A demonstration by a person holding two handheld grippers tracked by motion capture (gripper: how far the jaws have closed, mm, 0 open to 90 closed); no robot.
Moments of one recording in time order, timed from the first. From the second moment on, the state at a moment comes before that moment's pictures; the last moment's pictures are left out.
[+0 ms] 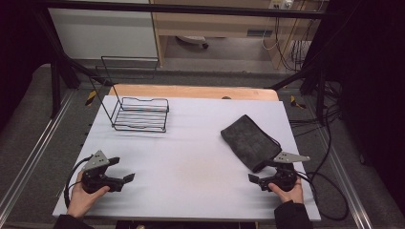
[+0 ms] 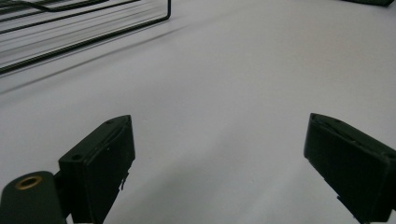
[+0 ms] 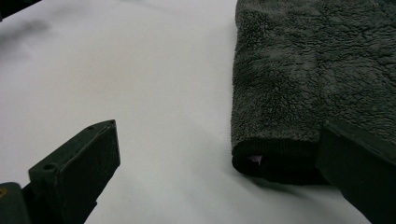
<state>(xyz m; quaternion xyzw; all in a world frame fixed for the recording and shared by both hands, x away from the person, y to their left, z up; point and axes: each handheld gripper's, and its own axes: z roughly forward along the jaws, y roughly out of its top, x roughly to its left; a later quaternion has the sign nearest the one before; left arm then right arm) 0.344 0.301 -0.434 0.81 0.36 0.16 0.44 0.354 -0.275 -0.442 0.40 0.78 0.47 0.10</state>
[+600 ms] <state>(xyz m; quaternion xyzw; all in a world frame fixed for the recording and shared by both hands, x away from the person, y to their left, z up) 0.343 0.299 -0.437 0.81 0.36 0.16 0.44 0.357 -0.270 -0.438 0.41 0.78 0.45 0.13</state>
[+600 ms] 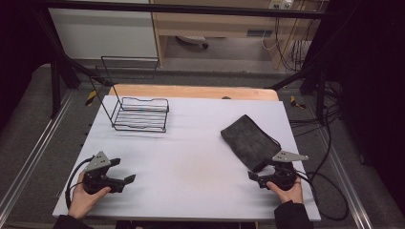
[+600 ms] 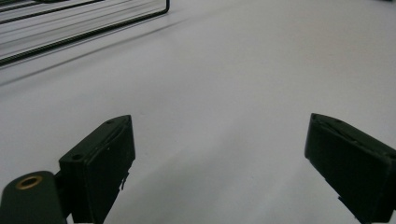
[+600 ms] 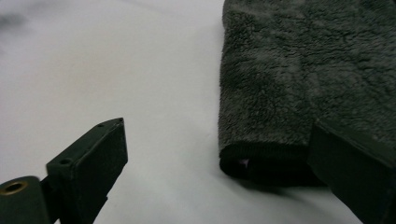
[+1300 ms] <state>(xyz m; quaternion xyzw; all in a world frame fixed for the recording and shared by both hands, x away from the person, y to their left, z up) 0.344 0.300 -0.438 0.81 0.37 0.16 0.42 0.377 -0.245 -0.445 0.39 0.83 0.34 0.20</state>
